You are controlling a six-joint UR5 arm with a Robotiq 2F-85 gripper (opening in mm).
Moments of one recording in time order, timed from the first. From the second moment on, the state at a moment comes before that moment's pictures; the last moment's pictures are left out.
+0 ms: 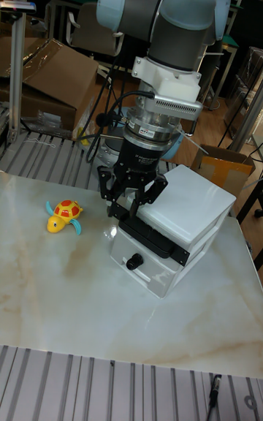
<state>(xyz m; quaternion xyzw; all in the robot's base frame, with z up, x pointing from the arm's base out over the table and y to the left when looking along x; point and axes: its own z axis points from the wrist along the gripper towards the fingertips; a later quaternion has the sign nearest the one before) 0.569 -0.007 0.191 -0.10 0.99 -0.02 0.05</state>
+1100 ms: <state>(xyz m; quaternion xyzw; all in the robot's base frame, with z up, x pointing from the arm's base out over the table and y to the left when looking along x) 0.573 -0.015 0.191 -0.11 0.99 -0.03 0.04</state>
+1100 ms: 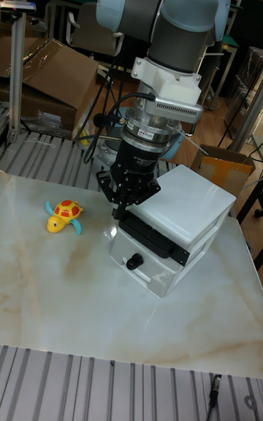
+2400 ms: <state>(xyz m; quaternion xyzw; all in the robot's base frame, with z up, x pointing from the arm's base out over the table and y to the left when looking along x) 0.579 -0.003 0.188 -0.14 0.99 -0.01 0.06</state>
